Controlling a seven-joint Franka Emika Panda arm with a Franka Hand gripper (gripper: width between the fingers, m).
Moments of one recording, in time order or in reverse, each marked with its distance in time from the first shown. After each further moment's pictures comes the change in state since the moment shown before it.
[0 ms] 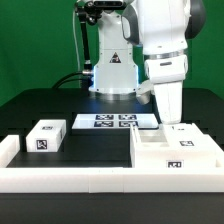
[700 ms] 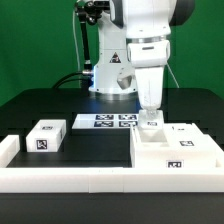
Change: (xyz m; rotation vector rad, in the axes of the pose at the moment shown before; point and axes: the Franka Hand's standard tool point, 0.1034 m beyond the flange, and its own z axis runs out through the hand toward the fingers) arm -0.043 0.002 -0.042 0.032 -0.070 -0.030
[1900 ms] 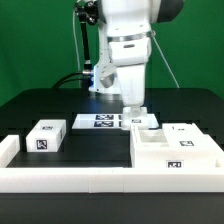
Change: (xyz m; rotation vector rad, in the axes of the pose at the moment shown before) arm -0.040 -0.007 0.003 0.020 0.058 -0.045
